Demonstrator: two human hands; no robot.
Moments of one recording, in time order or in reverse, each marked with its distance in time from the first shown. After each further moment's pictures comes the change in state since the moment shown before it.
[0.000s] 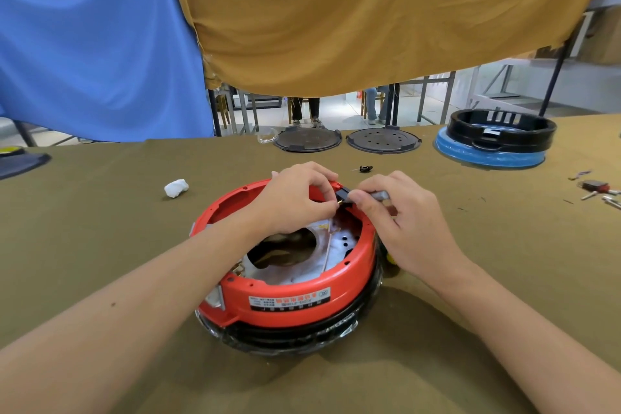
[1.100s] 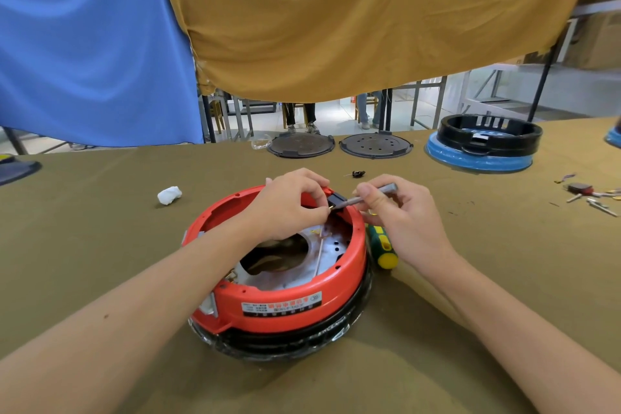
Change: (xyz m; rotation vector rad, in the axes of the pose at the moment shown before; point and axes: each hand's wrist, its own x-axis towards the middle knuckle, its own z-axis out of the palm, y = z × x) left_hand 0.001 -0.002 0.001 -0.001 -0.012 -0.014; right_hand 0.004 0.008 -0.001 0.558 0.014 0.388
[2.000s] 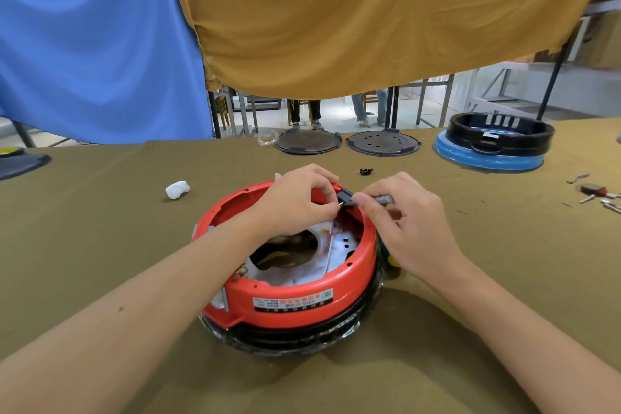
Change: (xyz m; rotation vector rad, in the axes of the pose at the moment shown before) left_hand -0.001 0.001 -0.001 0.018 0.009 0.021; right_hand -0.007 -0.005 0.004 -0.553 0.021 -0.429
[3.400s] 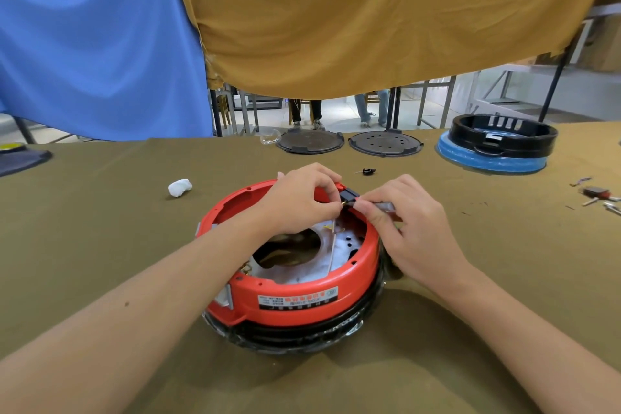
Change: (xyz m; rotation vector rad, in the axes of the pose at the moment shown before) left_hand 0.000 0.001 -0.002 0.001 -0.015 -0.017; right_hand -0.004 -0.002 0.001 -0.059 -0.001 -0.072
